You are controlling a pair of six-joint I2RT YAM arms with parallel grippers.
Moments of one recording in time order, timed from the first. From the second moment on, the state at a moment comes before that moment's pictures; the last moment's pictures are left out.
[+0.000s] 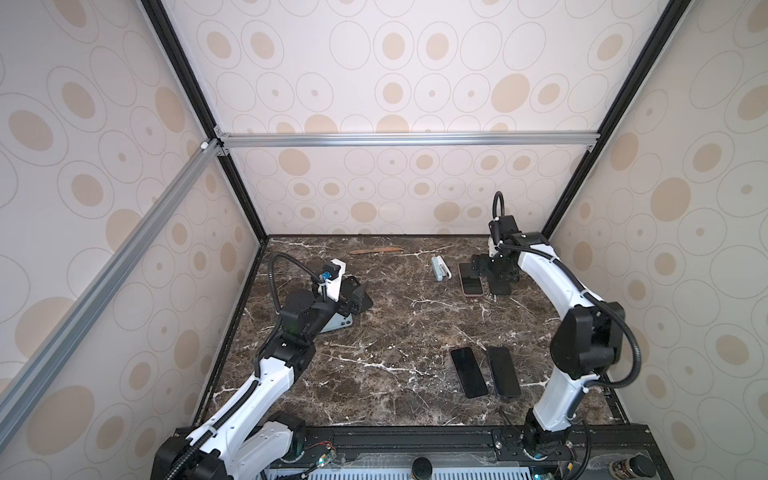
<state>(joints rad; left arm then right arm) -0.33 1.00 0.60 0.32 0.19 0.07 0.19 1.75 1.58 -0.99 0.05 0.32</state>
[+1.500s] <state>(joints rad) -0.58 1.21 0.67 0.18 0.22 0.12 0.66 1.45 0.72 -0.81 0.01 0.60</state>
